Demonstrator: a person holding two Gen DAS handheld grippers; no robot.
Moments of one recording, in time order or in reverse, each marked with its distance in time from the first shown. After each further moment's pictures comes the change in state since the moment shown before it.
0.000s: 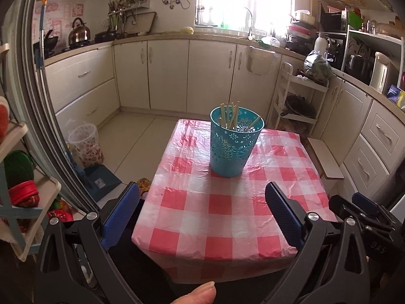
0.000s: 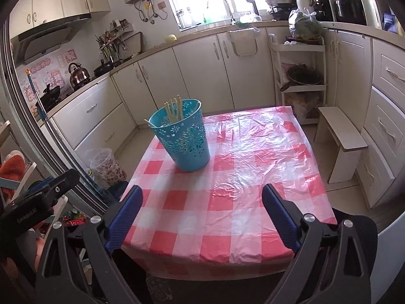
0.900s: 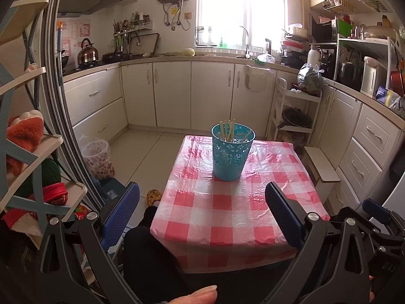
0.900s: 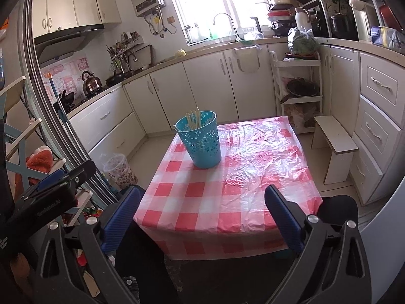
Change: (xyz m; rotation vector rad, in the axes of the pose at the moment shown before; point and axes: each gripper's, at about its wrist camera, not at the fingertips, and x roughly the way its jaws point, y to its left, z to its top) left arm -0.096 0.001 -0.013 0.030 -0.099 0.023; right arm -0.094 0.035 -0.026 -0.016 -0.080 0.013
